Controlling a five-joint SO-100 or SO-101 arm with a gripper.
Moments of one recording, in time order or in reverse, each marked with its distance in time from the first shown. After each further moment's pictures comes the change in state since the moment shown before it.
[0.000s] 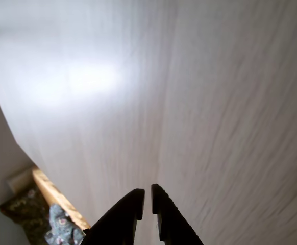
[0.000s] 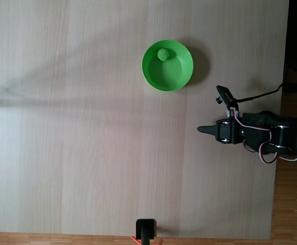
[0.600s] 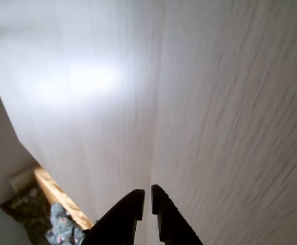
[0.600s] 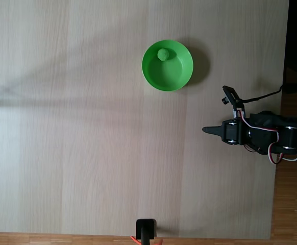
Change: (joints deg) arm 0.0 12.9 0.5 11.4 0.0
